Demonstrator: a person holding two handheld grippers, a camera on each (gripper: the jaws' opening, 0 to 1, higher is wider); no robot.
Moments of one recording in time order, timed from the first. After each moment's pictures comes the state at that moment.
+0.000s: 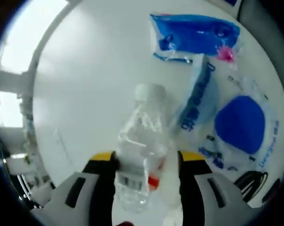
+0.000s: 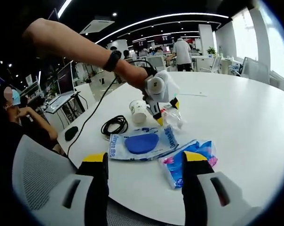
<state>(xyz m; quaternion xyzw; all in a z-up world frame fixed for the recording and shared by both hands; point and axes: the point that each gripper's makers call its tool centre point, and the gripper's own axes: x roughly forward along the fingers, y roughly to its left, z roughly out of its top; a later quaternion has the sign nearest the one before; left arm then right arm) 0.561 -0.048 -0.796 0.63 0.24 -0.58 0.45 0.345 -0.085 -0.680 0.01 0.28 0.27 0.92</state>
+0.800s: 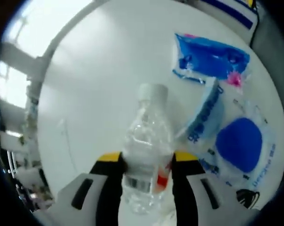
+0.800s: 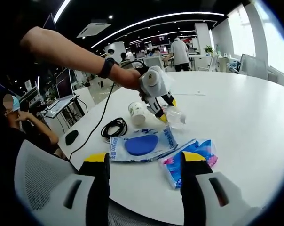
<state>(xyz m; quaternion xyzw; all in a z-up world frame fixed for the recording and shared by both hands) 0.563 -0.052 -0.780 0.55 0.25 -0.58 0.55 0.347 -0.085 -0.678 0.02 0.27 0.27 0.92</state>
